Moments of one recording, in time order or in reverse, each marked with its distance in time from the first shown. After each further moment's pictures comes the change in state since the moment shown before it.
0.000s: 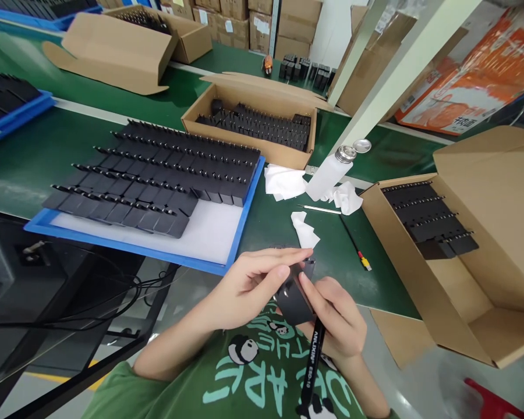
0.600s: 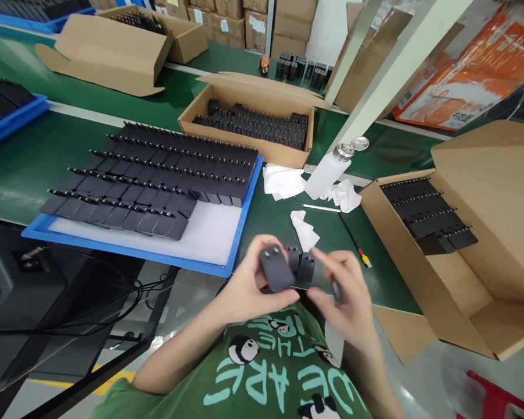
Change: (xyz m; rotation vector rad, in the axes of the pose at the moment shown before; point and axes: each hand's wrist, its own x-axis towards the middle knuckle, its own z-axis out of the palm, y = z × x) left_hand -0.018 -0.032 0.006 -0.240 0.064 -0.189; right_hand 0.012 0.030 -0.021 0.142 -0.197 0.268
